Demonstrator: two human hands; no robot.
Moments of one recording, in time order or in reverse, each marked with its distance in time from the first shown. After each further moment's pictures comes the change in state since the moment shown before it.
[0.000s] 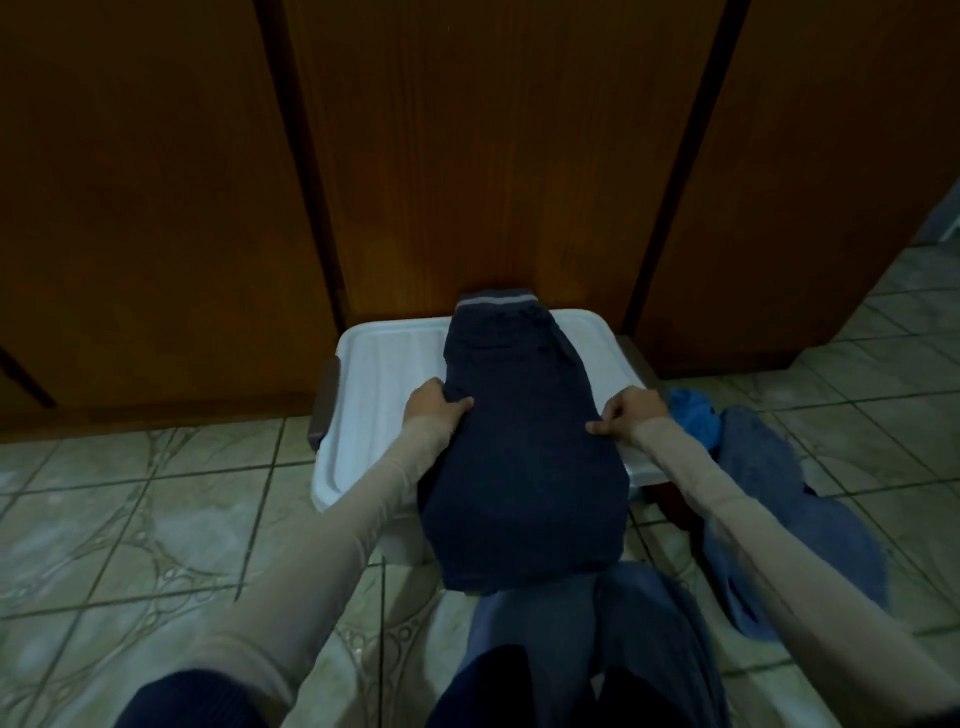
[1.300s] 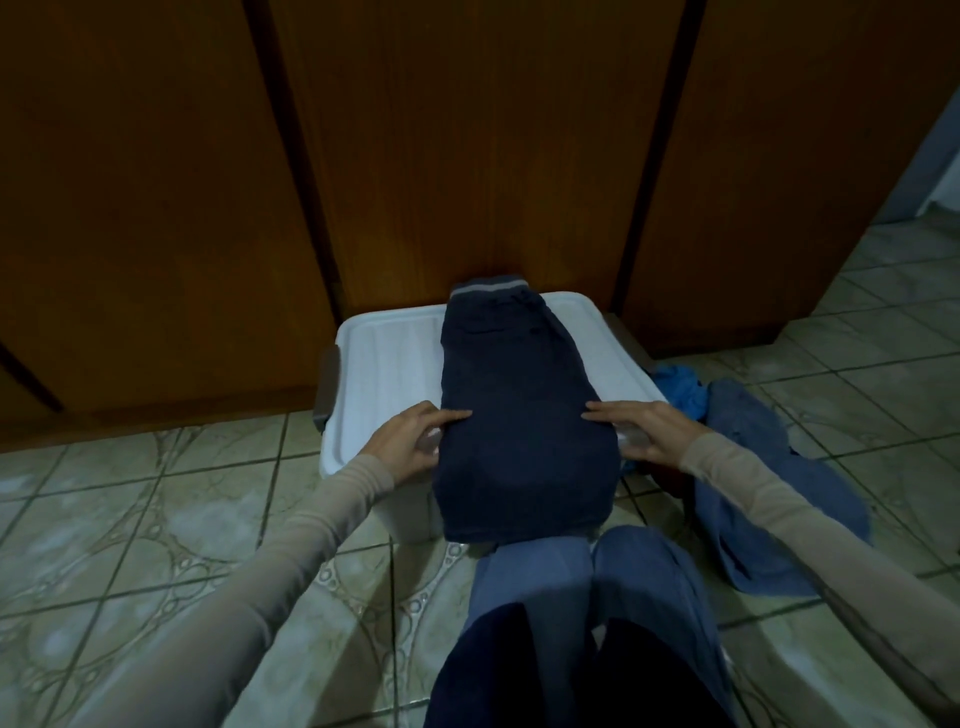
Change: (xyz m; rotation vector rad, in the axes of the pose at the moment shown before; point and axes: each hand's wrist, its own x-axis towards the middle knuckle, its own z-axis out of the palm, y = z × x) left_hand -0.053 -0.059 -0.037 0.473 -0.232 0.653; right_hand -0.049 0.063 0.003 -0.228 -0.118 -0.643
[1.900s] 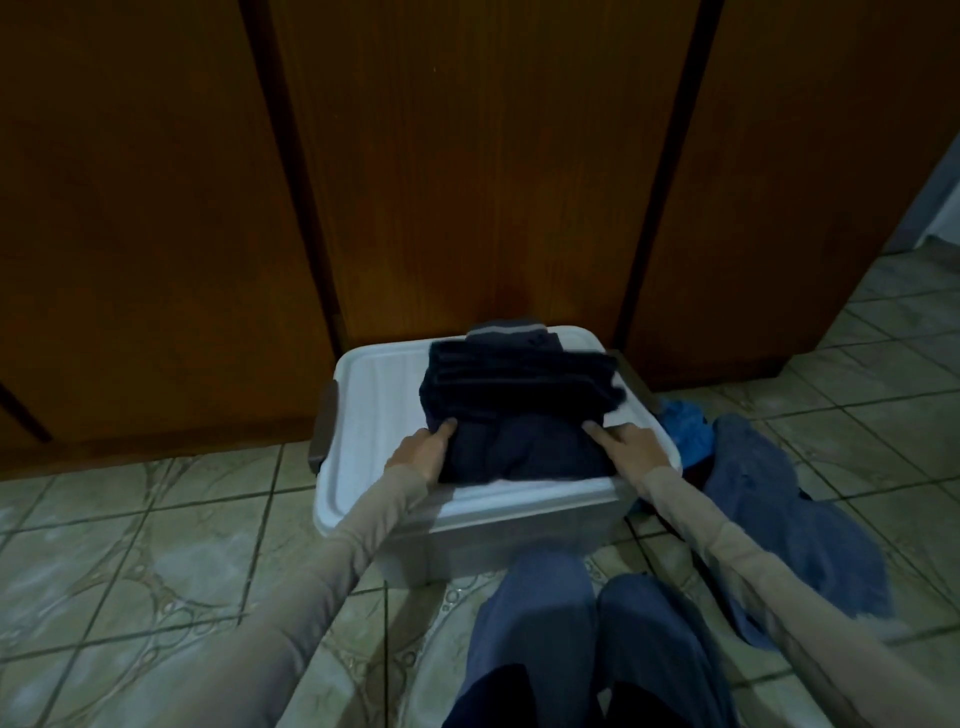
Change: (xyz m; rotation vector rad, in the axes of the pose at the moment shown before) left_hand 0.045 0.023 -0.006 -0.457 0.076 -0.668; right_hand 0.043 -0.032 0.004 0.461 0.274 0.576
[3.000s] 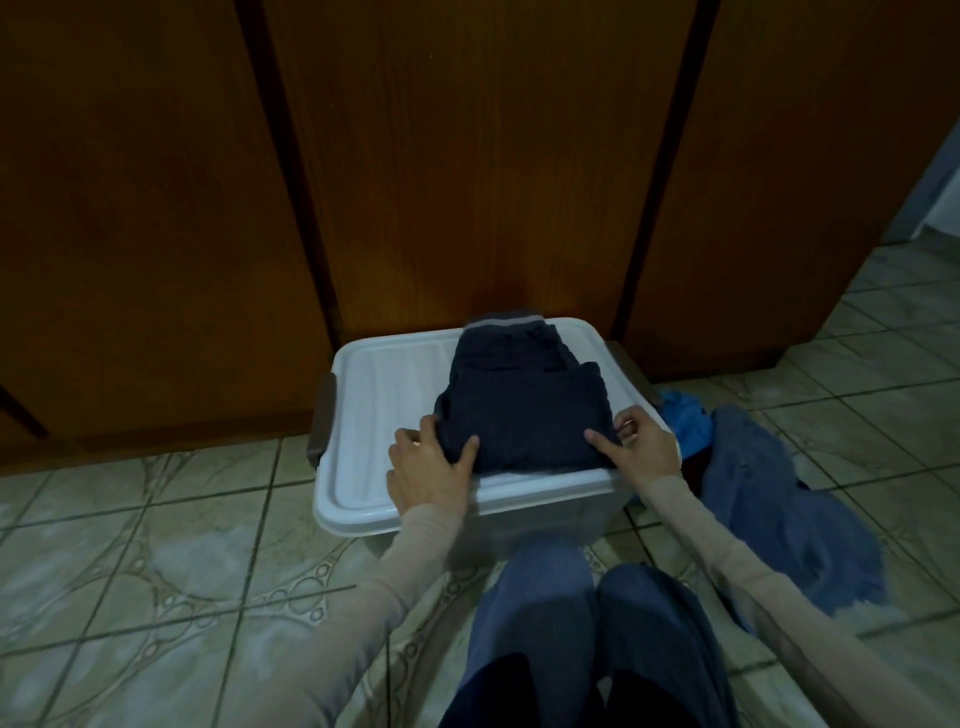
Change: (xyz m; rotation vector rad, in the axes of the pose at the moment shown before) left_hand -0.046 0.004 0.032 0.246 0.444 0.095; right_hand -0.023 -0.005 0.007 0.190 0.304 -0.034
